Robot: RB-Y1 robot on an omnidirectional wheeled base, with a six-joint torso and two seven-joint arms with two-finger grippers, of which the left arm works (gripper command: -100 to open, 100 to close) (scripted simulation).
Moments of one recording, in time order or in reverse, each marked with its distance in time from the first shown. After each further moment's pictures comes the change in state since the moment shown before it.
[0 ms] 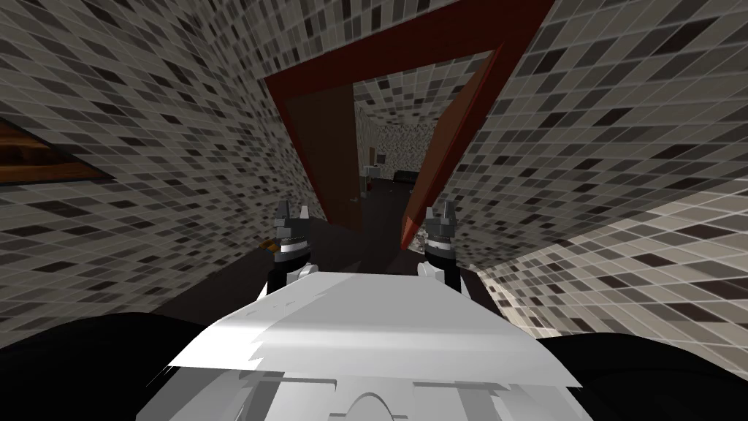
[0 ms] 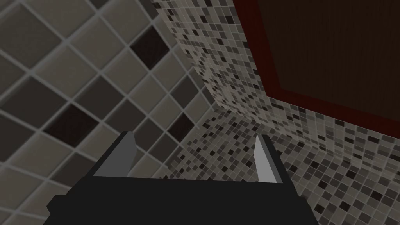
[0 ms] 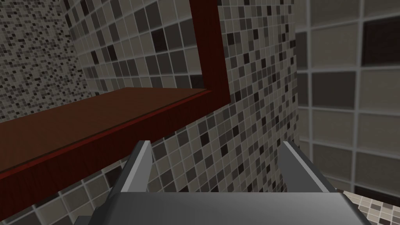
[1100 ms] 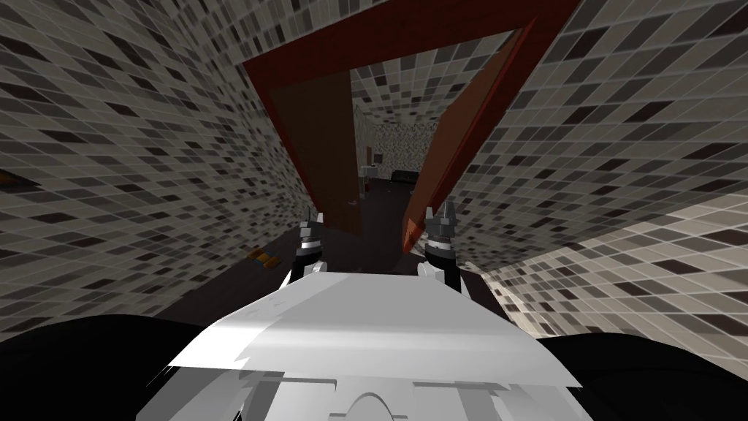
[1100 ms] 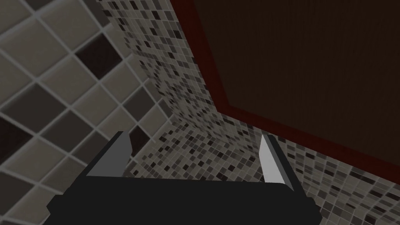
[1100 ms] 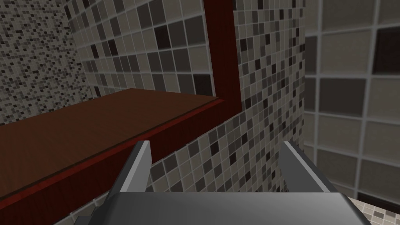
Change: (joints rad) arm -0.105 0.024 -0.038 0.247 0.011 -0.028 0.010
